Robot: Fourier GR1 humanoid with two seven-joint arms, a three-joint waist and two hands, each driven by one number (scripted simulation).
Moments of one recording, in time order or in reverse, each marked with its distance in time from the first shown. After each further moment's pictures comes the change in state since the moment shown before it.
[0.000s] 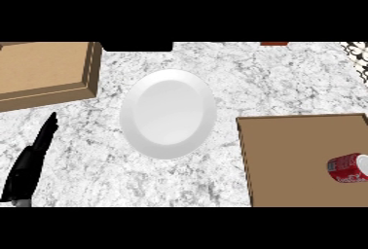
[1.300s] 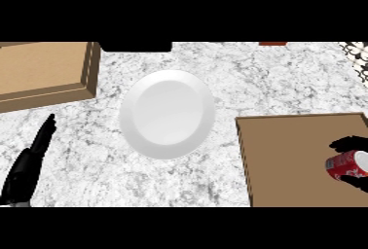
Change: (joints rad) left arm 0.016 -0.094 0.103 -0.040 -0.103 -0.082 0.010; right arm -0.145 0.212 0.022 0.238 0.344 0.053 -0.203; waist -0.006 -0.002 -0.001
